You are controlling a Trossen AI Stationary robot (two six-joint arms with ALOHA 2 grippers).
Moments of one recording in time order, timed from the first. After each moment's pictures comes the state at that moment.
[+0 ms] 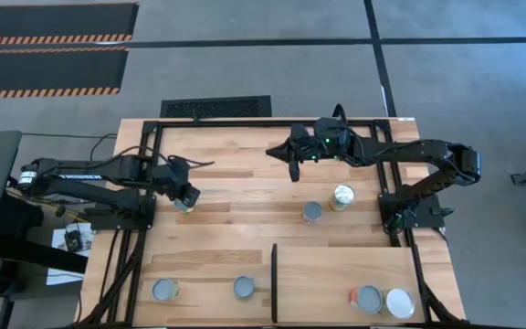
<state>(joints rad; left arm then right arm) 0.06 0.91 0.79 -0.98 -0.15 -0.91 -0.29 1.41 0.98 0.24 -0.23 0.21</state>
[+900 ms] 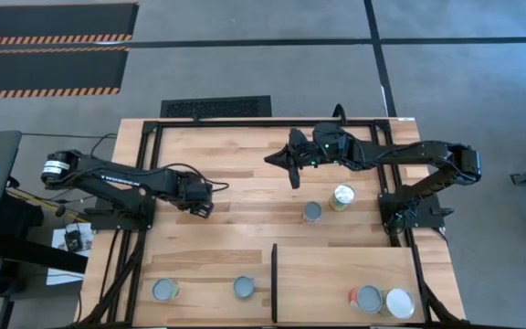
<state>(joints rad) -0.01 1.28 0.73 -0.91 -0.11 -1.15 -0.23 1.41 0.98 0.24 -0.23 0.20</state>
